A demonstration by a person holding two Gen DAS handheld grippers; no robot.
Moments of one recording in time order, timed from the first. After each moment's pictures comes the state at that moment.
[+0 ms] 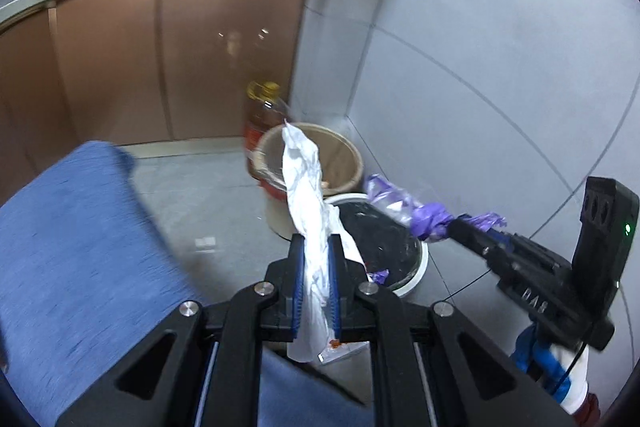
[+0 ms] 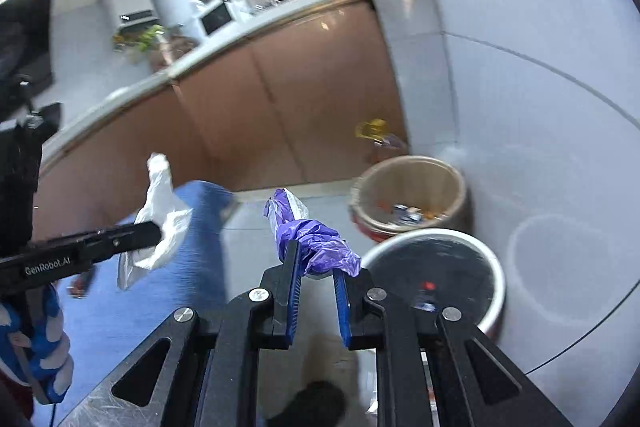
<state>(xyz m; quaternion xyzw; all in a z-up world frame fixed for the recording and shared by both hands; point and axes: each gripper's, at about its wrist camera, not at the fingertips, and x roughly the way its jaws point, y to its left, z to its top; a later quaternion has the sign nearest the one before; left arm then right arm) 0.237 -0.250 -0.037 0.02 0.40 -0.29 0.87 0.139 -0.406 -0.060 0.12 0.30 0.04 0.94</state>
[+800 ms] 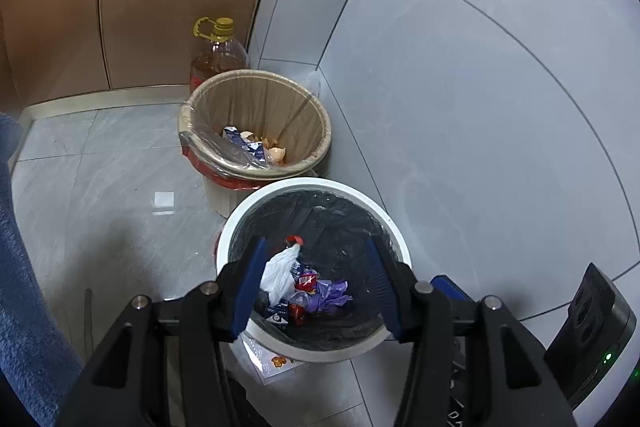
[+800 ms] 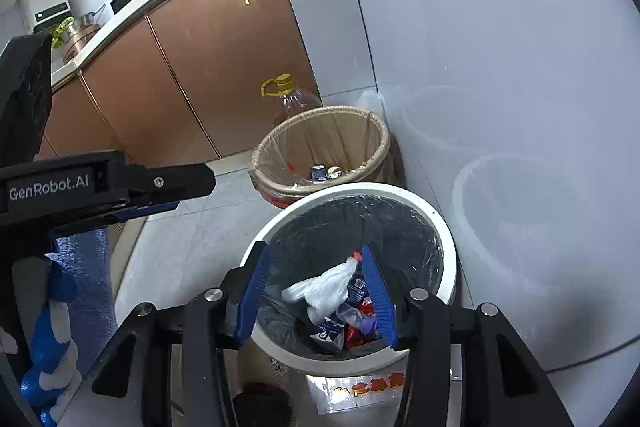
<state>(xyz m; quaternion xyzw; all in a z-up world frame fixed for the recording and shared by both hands) 0.323 -0.360 -0.125 -0.02 0.48 -0.31 0.82 0.174 -0.455 -0.137 0.14 0.36 -0.08 0.92</state>
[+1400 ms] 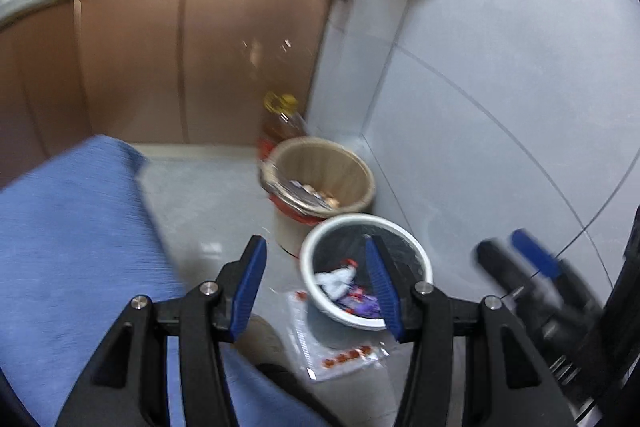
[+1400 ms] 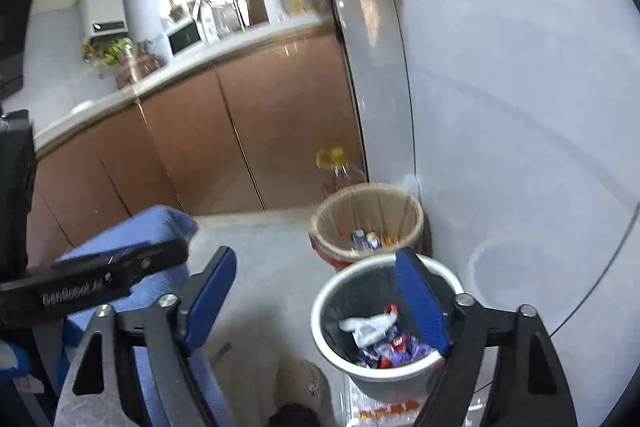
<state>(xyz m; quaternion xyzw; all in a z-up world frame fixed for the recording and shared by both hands) 0.225 -0.226 -0.019 -0.02 0.36 -0.23 0.90 0.121 -0.383 -0.023 0.09 0.25 -0.04 0.96</state>
